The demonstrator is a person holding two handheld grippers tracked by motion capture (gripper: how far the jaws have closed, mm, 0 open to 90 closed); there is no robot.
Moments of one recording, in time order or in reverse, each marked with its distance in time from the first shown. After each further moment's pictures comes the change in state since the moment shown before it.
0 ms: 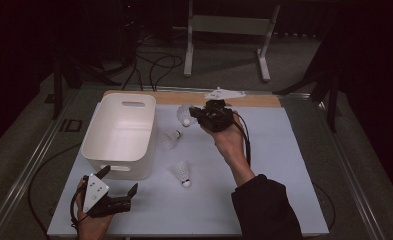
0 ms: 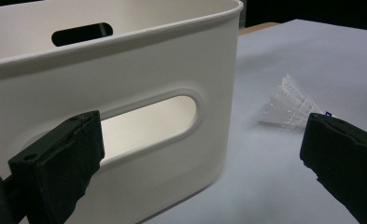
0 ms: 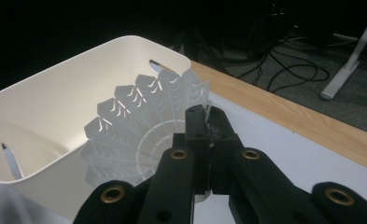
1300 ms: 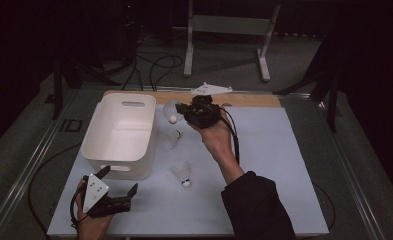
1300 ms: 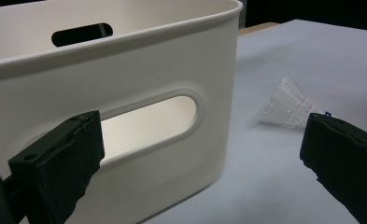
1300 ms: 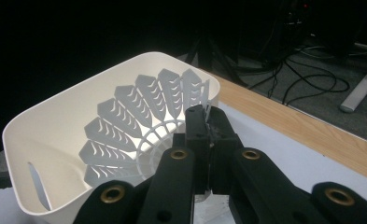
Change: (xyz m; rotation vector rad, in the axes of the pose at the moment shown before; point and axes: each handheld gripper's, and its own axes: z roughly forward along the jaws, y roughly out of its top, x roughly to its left) left arm 0.000 0.000 0.000 -0.001 -0.001 0.002; right arm 0.023 0.018 0.017 -0.028 0.055 -0.008
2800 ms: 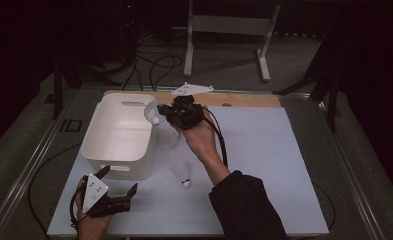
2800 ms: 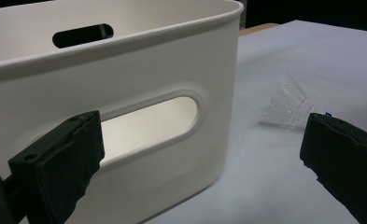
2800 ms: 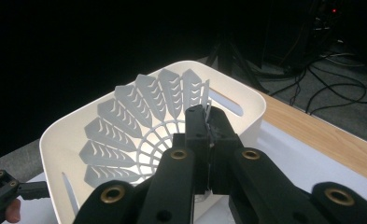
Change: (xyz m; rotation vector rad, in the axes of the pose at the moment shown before) left arm 0.001 0.000 0.000 -0.003 0.001 -0.002; right arm 0.032 0.012 0.022 -0.005 0.071 -0.026
